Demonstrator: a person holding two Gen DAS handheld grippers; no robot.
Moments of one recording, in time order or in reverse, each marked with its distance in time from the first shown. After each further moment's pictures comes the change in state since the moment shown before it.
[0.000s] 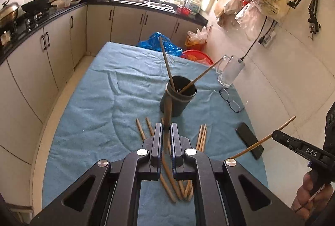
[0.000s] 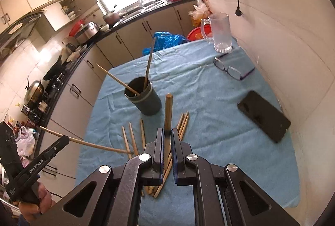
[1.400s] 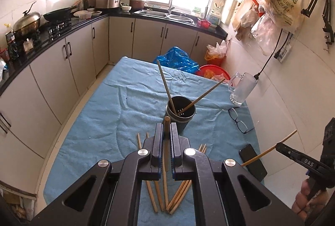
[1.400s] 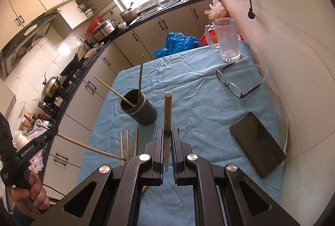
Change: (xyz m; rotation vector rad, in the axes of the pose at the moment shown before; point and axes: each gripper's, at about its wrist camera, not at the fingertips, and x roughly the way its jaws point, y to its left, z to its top) left arm -0.020 -0.066 0.026 -0.037 -0.073 0.191; right arm 0.010 -0.079 0.052 -0.048 0.046 0.171
